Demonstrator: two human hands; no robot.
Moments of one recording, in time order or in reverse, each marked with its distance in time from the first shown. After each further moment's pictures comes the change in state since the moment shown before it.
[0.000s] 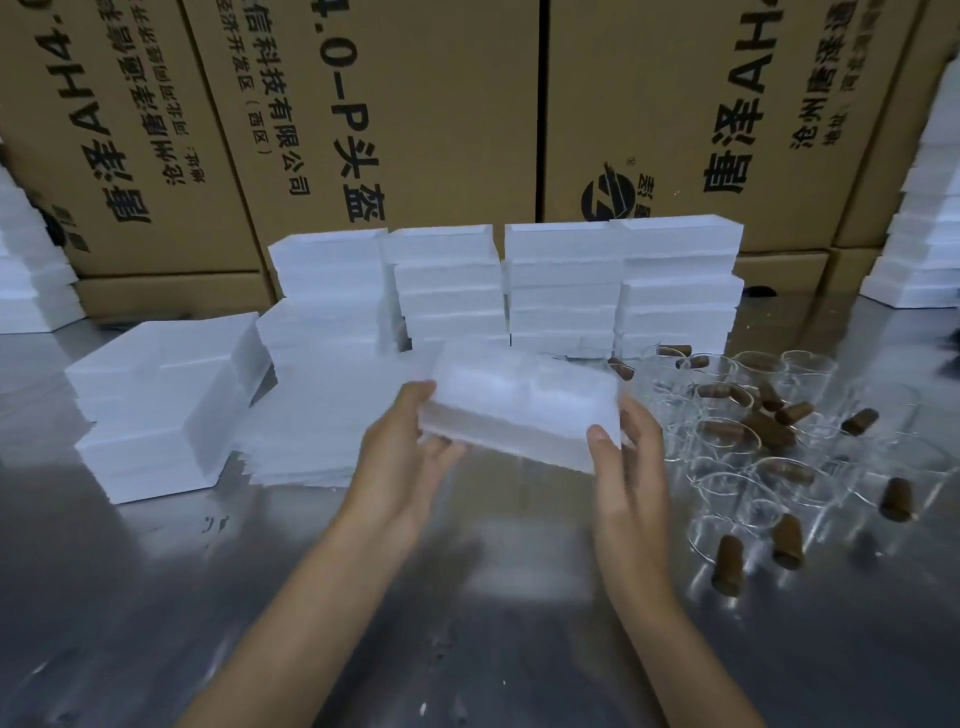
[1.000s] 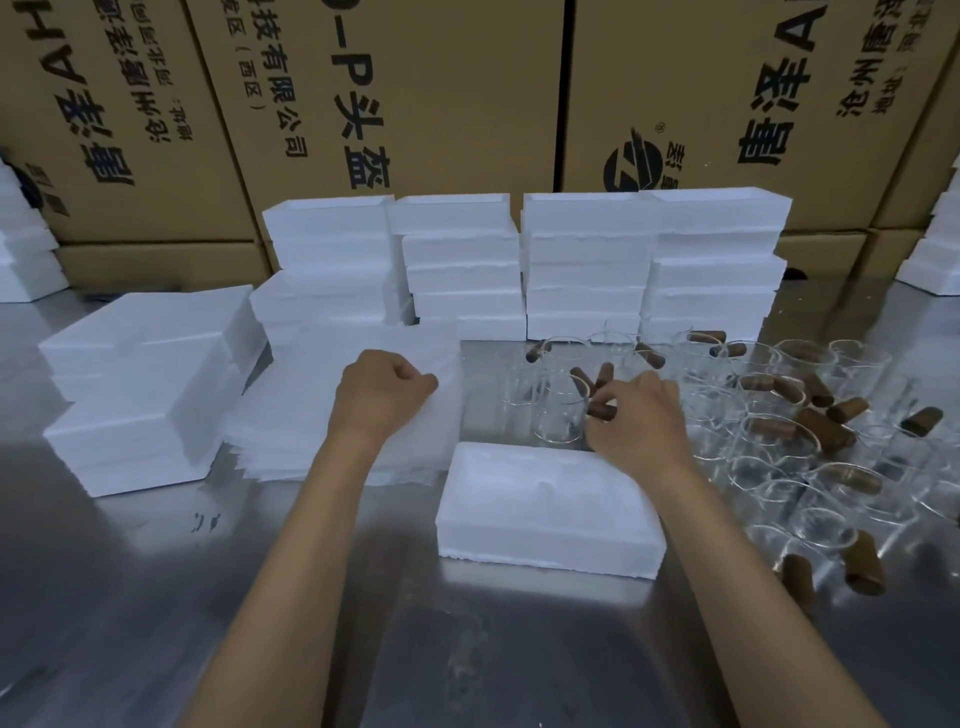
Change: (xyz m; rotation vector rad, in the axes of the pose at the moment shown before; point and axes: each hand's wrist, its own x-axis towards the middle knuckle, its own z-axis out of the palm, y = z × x) left_hand 0.107 0.014 -0.056 1.283 0.253 0.183; right_hand 0.105 0.035 0.024 -1.130 -0.359 0.042
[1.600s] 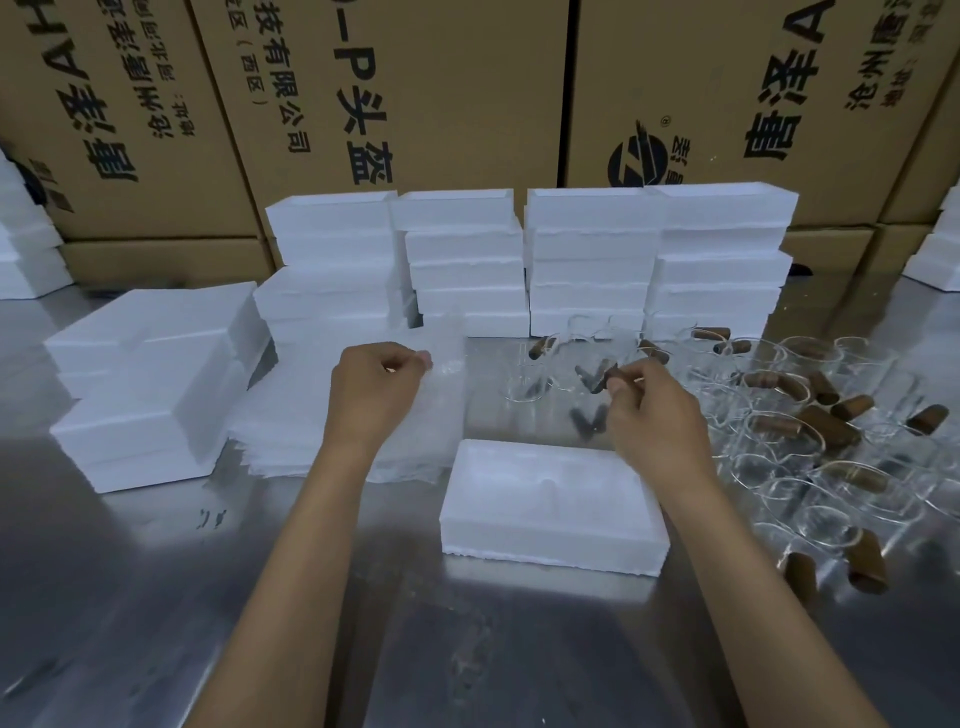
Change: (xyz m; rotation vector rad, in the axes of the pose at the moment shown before) left_hand -0.016 0.006 -0.009 -0.312 0.098 0.035; right_hand -0.023 -0.010 -0.017 0.355 0.216 0.006
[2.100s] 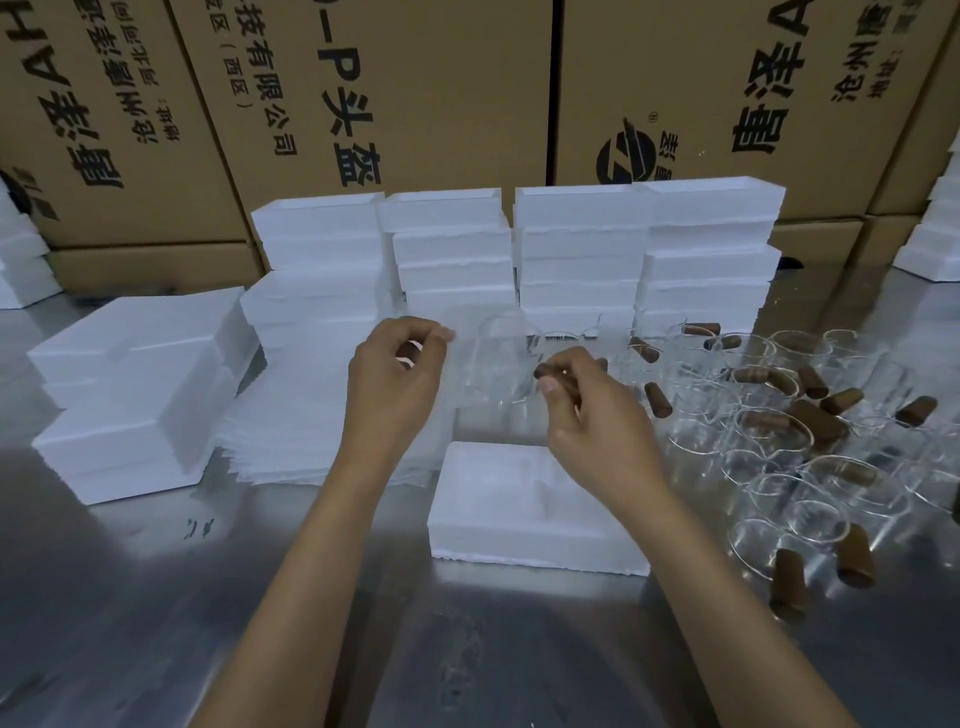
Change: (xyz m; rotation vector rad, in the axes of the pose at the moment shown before) left_hand -0.022 0.028 0.018 -0.161 0.032 0.219; right_hand -0.021 -0.027 0.010 0.062 -0.074 -0.289
